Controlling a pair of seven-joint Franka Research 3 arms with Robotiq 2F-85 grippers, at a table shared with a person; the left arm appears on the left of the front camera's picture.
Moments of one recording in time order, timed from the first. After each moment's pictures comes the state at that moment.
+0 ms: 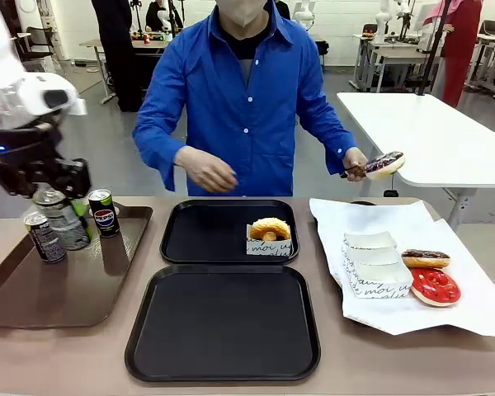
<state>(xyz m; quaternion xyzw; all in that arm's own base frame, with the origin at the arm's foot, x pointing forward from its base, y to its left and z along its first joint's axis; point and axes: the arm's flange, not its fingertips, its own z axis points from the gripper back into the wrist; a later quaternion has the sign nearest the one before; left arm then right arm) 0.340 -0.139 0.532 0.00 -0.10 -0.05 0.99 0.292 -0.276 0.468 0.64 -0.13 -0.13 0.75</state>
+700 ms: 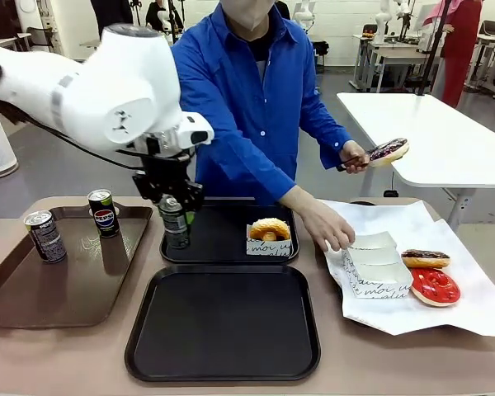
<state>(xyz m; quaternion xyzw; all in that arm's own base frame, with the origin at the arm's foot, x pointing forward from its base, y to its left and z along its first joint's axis) 0.436 -0.300 0.451 0.01 -0.10 -0.17 0.98 0.292 -0.277 0.468 0.64 -0.13 -0.13 0.75</state>
